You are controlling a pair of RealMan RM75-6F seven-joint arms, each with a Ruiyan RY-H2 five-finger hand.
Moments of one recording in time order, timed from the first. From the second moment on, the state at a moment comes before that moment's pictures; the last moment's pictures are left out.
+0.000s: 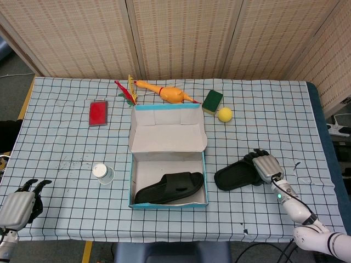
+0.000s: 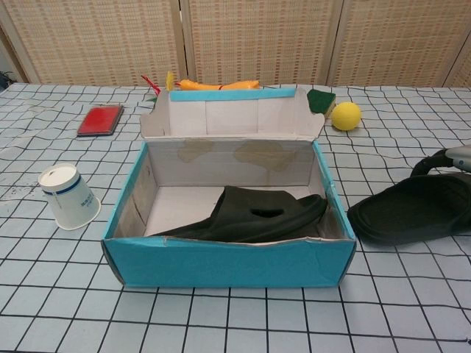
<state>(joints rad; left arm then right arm) -0.11 -1.06 0.02 -1.73 1.44 1.35 0.16 0.55 -1.37 0.01 -1.31 -1.19 0.85 -0.15</state>
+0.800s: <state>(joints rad) -0.12 -1.06 0.02 -1.73 1.44 1.35 0.17 0.37 -1.34 0.09 -1.68 -1.43 1.55 -0.51</state>
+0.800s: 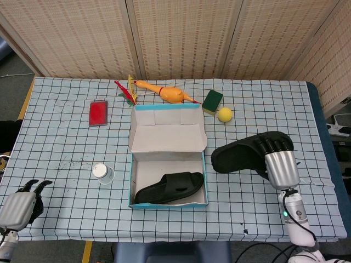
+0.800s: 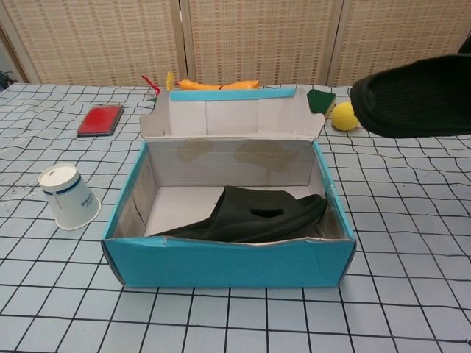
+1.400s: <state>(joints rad) -0.12 -1.05 0.02 -1.73 1.45 1.35 0.15 0.56 -1.70 0.21 -1.71 -1.48 1.39 -0.71</state>
